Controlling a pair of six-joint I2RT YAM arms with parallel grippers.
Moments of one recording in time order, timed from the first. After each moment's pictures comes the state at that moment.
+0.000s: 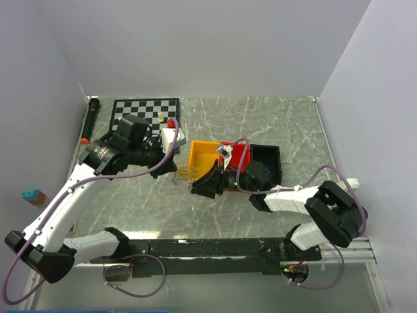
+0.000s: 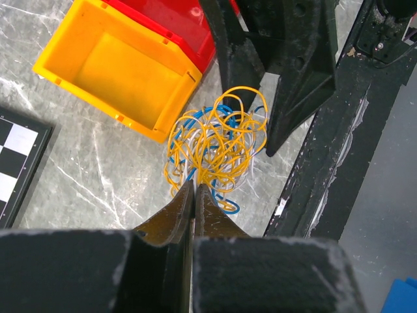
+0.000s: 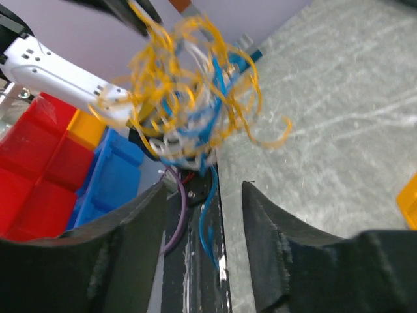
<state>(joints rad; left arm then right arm) -0.55 1.13 1.33 -0.96 0.50 0.33 0.75 1.41 0.45 1.05 -0.69 0.75</state>
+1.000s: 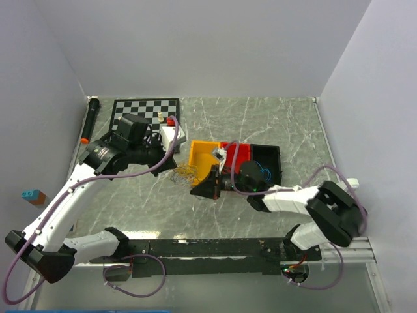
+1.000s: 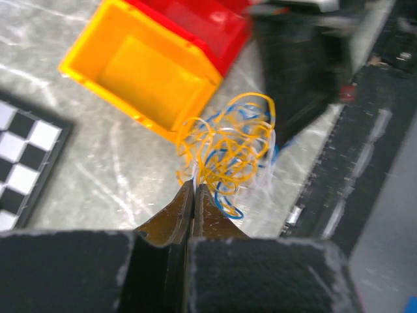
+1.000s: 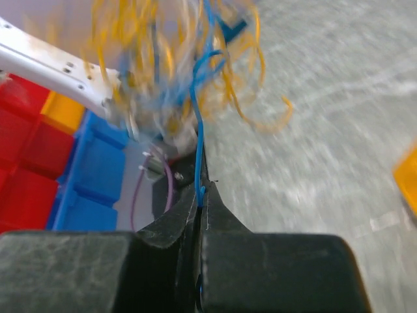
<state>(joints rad) -0.55 1.13 1.33 -0.94 0.46 0.32 0.79 1.43 0.50 0.91 -0.67 0.66</state>
